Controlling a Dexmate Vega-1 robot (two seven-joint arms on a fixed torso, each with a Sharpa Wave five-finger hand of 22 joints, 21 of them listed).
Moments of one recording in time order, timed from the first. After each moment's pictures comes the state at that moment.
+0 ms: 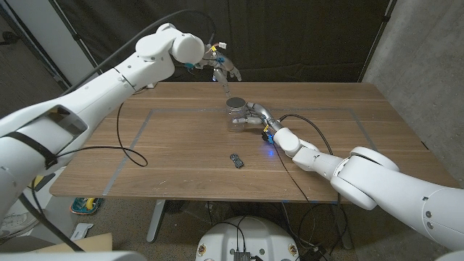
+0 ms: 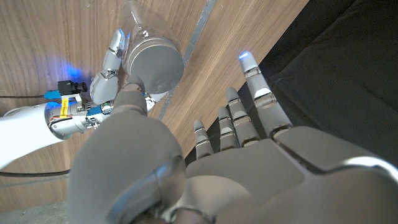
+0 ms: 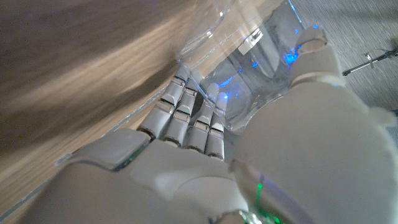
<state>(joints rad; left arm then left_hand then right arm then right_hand) 0.08 0.71 0.87 -1.71 0.72 0.02 -0.83 0.77 -0.12 0.27 -0.11 0.24 0.13 -0.16 0.22 0.20 0.11 0.06 0.33 0.33 0.34 0.01 0.29 0.23 0.64 0.14 0.47 0.19 -0.34 -0.13 -0.91 -0.38 0.08 0.70 -0.17 1.05 -0.19 0.22 -0.16 0.37 0.49 0.00 0.52 0.21 0.53 -0.08 0.55 0.32 0.59 -0.01 0.51 0.42 0.63 -0.06 0.42 0.21</state>
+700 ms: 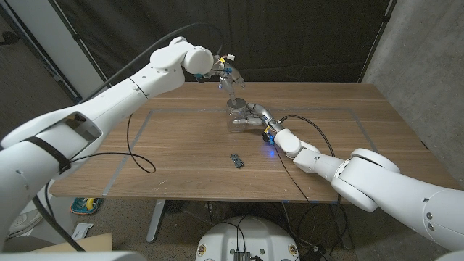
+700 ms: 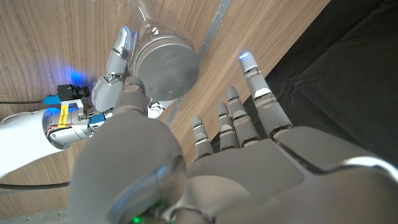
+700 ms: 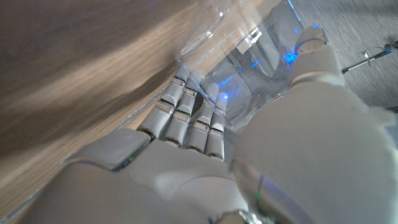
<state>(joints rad) 0.12 0.65 0.89 -1.65 0.75 0.01 -0.79 0.78 -0.09 0.25 -0.11 0.22 0.18 -0.17 0.24 0.21 0.16 0.04 0.35 0.35 0.36 0.01 0.28 0.22 0.64 0.16 0.46 0.19 -0.35 -0.13 -0.91 -0.39 0.08 0.72 -0.17 1.06 -0.19 0.22 -0.16 0.36 0.49 0.00 0.52 0.21 0.53 -0.08 0.55 0.32 0.59 -0.01 0.50 0.43 0.63 -0.06 0.43 0.21</state>
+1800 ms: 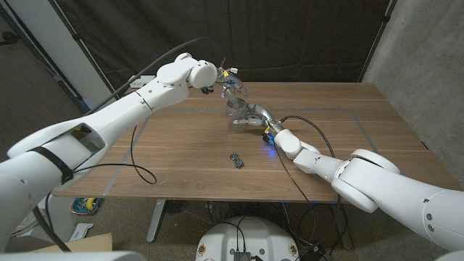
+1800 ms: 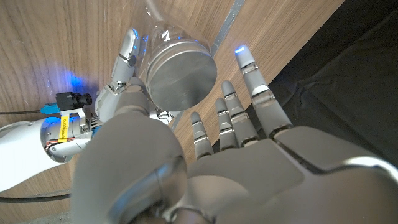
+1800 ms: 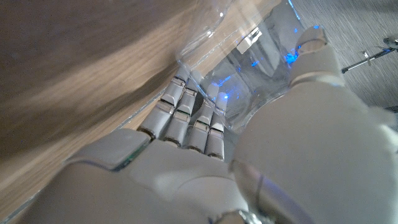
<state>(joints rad) 0.18 0.64 0.91 -1.67 0.80 0.04 -0.72 0.78 -0.08 0.24 -0.12 0.22 0.26 -0.17 0.26 0.21 0.22 0.04 0.40 0.38 0.47 -0.03 0.30 0.24 0.75 0.10 0.48 0.19 -0.36 -0.13 -0.90 -0.39 0.08 0.72 -0.16 1.05 -0.19 0.21 -0.15 0.35 0.49 0.00 0.52 0.21 0.53 -0.08 0.56 0.33 0.59 -0.01 0.48 0.50 0.62 -0.06 0.44 0.21</state>
